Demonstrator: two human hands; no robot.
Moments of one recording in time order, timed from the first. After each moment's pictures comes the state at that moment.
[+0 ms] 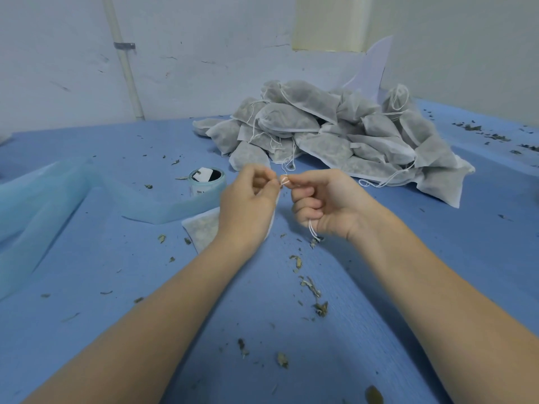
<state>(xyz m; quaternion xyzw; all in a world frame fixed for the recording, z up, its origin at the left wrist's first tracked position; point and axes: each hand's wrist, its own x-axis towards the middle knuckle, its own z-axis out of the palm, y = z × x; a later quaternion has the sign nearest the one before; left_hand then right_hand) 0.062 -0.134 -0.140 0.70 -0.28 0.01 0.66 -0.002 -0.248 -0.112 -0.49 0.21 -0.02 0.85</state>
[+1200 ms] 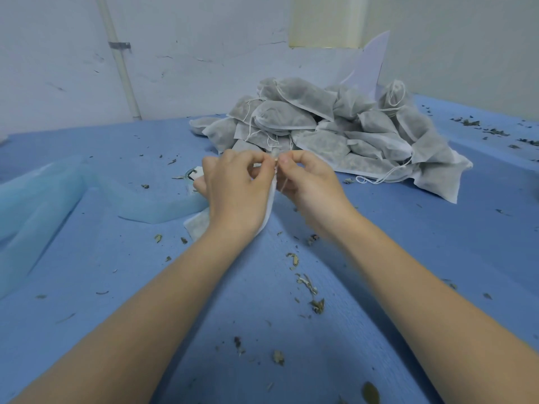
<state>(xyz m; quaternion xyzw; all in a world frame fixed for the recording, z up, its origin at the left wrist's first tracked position) 0.060 -0.133 -0.121 0.82 -0.27 0.16 0.48 0.008 -0.223 -0.121 -0.67 0.12 -0.27 0.68</state>
